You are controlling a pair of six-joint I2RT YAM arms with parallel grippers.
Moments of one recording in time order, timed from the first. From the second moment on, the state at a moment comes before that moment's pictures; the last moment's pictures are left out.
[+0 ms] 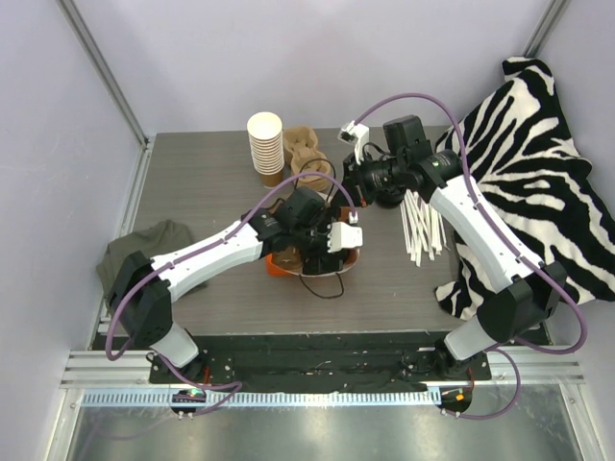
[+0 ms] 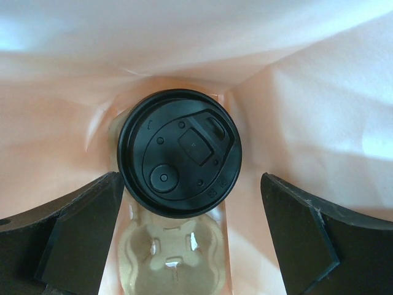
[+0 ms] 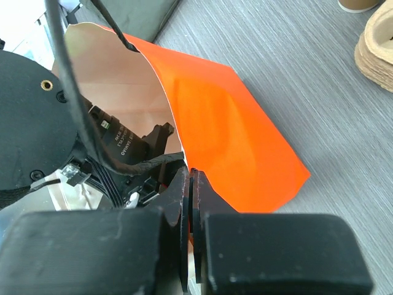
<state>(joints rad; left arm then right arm) -0.85 1.58 1.26 -0.51 0.31 0.69 0.44 1.53 1.60 -0.81 -0.71 -0.12</state>
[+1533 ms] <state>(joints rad) -0.78 1.55 1.32 -0.63 0.48 0.64 0.45 1.56 1.66 -0.76 -0.72 -0.12</state>
